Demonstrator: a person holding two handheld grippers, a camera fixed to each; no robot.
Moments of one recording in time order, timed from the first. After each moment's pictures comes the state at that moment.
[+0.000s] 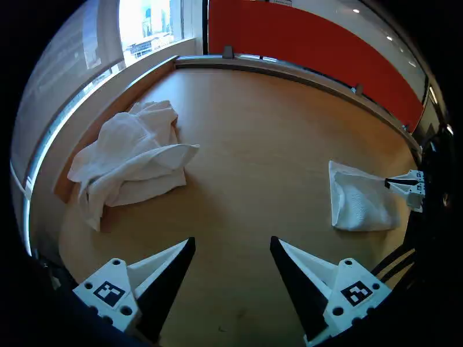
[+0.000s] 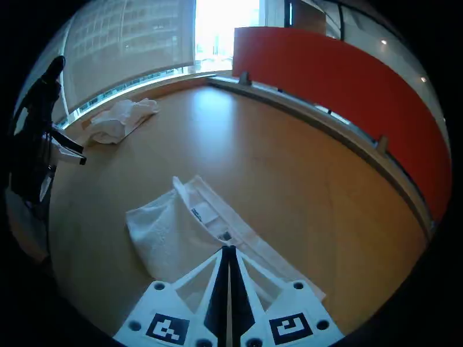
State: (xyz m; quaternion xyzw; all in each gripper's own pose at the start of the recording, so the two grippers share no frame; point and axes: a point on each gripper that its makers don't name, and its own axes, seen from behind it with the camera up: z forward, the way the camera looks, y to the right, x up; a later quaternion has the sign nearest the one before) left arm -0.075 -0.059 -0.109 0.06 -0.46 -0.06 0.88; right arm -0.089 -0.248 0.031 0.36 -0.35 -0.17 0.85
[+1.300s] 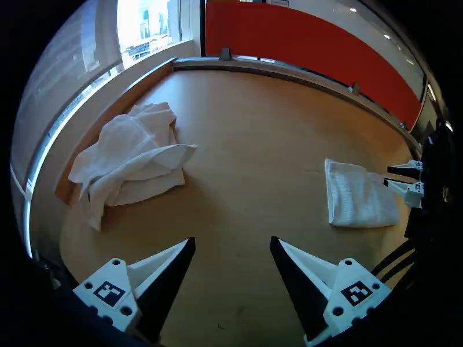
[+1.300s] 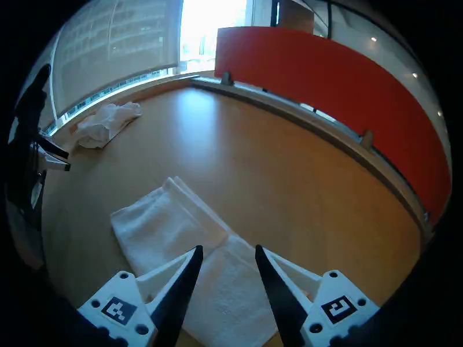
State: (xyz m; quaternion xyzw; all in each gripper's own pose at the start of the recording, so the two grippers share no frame) left arm -0.070 -0.054 -0.114 0.06 -0.46 -0.05 0.88; right arm -0.086 -0.223 0.039 0.32 -0.35 -0.16 0.86
